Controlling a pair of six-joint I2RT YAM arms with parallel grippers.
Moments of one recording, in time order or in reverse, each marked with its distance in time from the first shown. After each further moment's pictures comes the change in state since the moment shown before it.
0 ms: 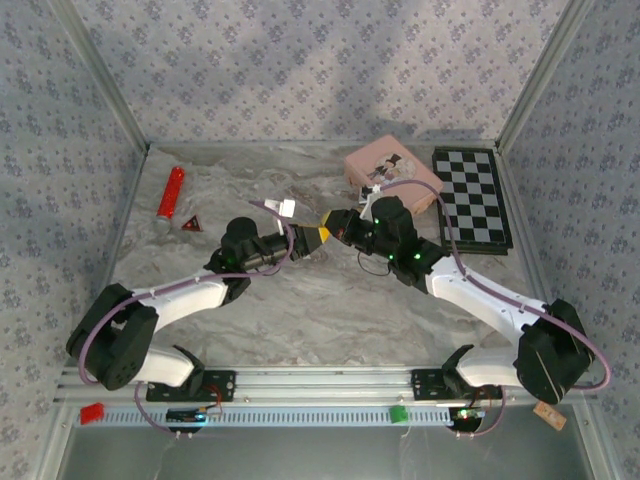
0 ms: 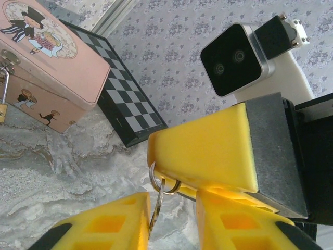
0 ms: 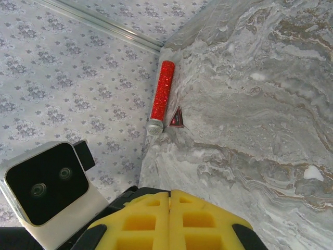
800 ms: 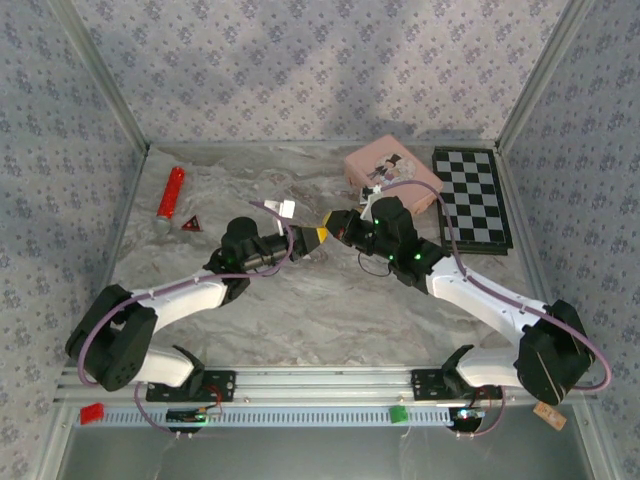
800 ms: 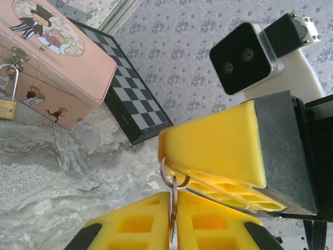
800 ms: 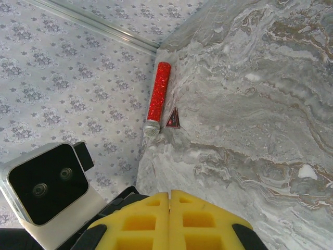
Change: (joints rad) left arm 0.000 -0.007 0.000 -0.035 -0.008 0.019; right arm 0.000 -0.005 0.000 -0.013 0.016 0.000
